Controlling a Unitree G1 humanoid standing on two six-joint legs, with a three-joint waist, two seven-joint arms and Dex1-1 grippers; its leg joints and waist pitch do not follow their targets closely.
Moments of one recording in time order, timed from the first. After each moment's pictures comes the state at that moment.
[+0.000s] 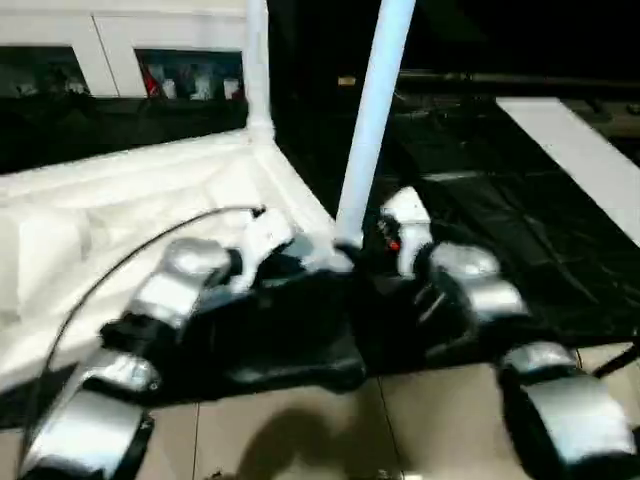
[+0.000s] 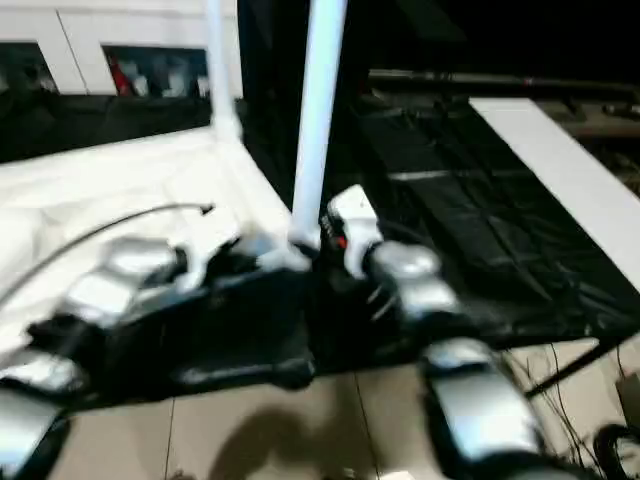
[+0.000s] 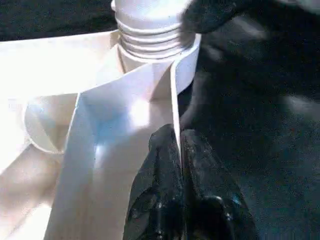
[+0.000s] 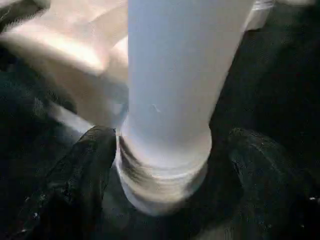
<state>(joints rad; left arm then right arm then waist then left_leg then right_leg) -0.66 0.40 -0.26 0.65 0.04 0.10 -1.06 -0.74 -0.23 0.10 0.98 0.07 -0.12 0.91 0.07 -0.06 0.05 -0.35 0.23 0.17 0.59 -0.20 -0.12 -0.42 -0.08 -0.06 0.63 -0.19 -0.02</state>
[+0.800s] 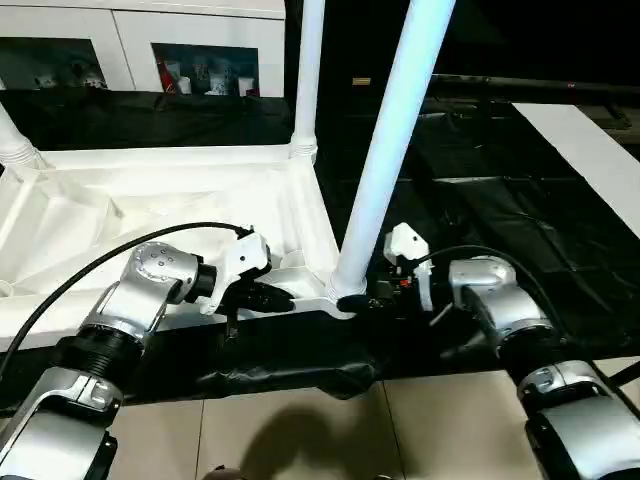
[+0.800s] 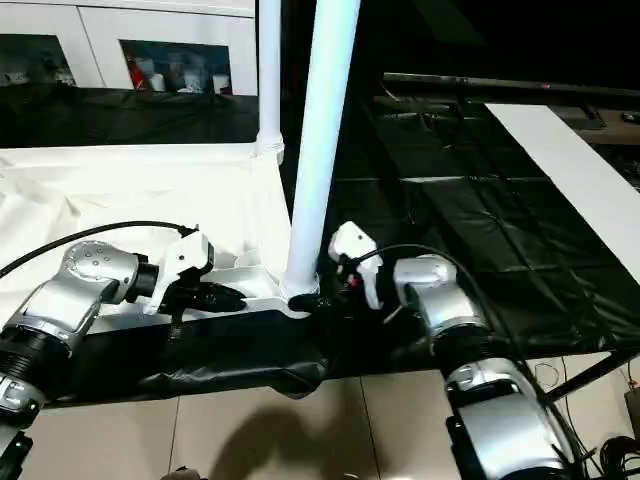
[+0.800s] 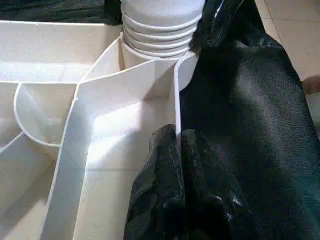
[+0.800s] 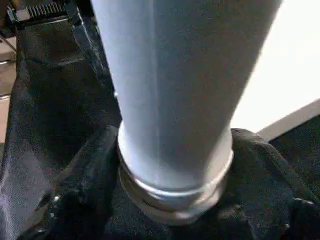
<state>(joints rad) -0.60 0.49 -0.27 0.56 -0.03 0.11 -1.30 -0.68 -0.26 0.17 0.87 0.07 -0.05 1.21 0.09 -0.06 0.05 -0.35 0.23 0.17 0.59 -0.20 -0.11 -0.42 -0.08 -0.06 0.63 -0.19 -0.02</state>
